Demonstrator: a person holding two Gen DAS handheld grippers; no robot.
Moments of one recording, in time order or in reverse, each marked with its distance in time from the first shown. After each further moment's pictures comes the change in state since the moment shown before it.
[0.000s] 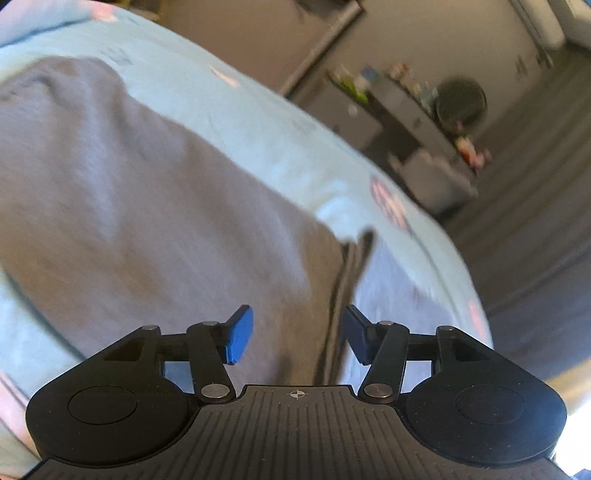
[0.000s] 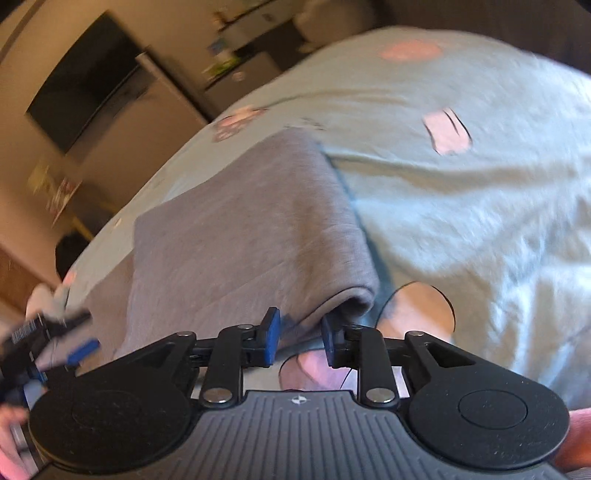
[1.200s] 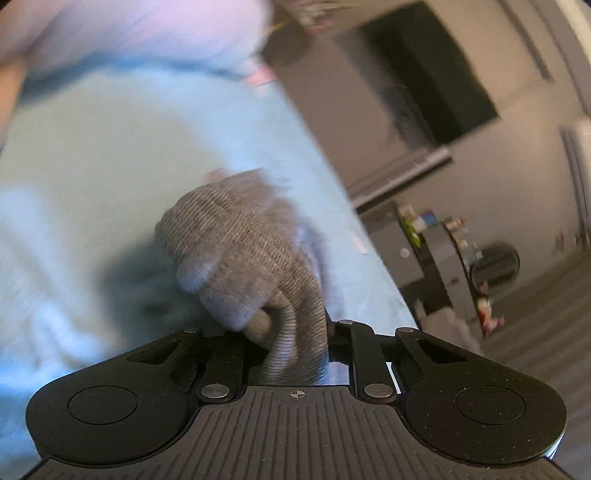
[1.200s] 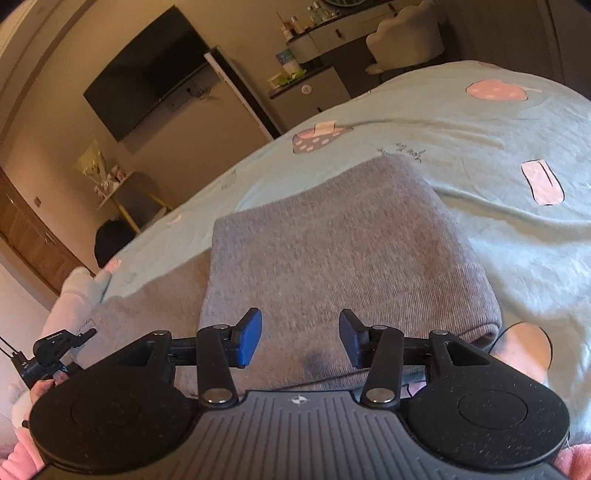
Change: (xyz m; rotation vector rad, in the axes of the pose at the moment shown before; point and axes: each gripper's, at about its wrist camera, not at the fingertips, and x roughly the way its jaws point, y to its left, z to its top) left arm -0.044 0.193 0.113 -0.331 -0.282 -0.005; right arm -0.003 0.063 0.004 -0.101 -0.064 0.133
